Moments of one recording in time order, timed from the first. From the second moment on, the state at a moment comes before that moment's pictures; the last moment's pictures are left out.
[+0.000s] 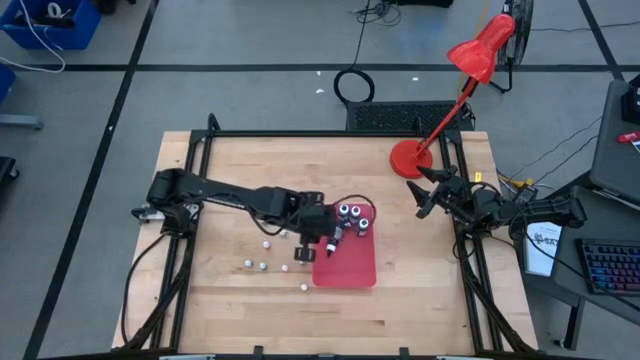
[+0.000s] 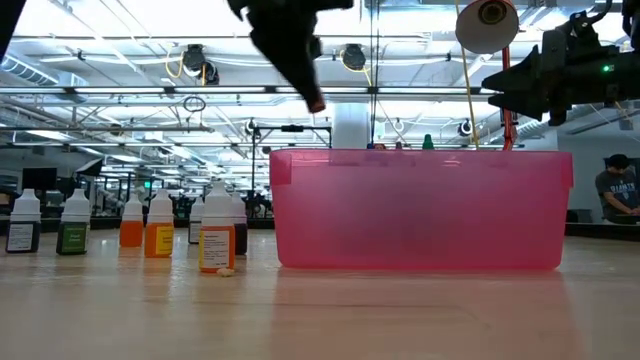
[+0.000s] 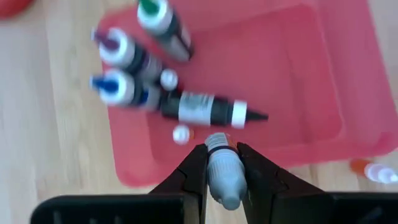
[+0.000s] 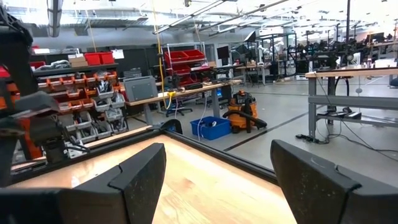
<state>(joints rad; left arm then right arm) -0.14 1.88 1.67 -0.90 -0.12 0.09 0.06 0.14 0.02 0.29 0.71 0.04</state>
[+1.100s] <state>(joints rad) -0.13 2.29 1.90 -0.82 -0.04 0.12 0.06 0.14 0.02 0.30 0.71 0.04</state>
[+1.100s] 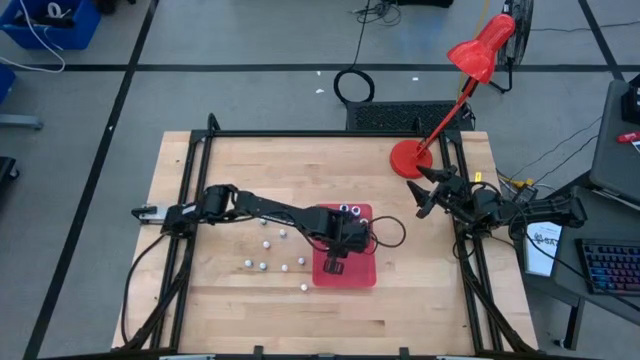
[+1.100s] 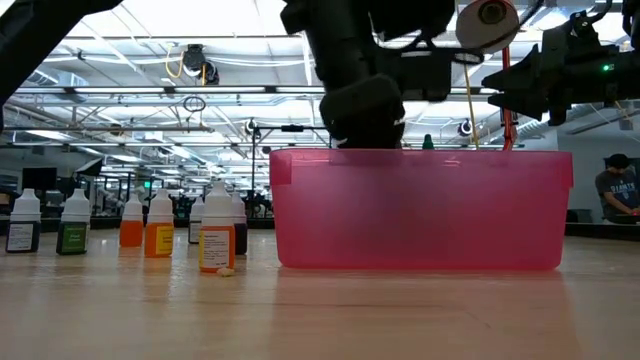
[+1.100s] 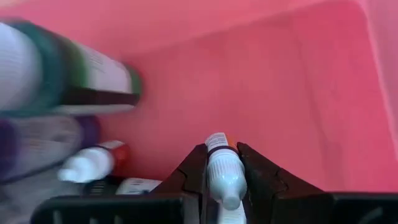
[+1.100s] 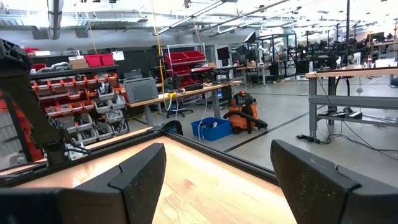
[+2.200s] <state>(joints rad) -0.13 2.25 1.84 -0.80 -0.04 0.11 0.06 0.14 0.02 0.30 0.71 0.04</state>
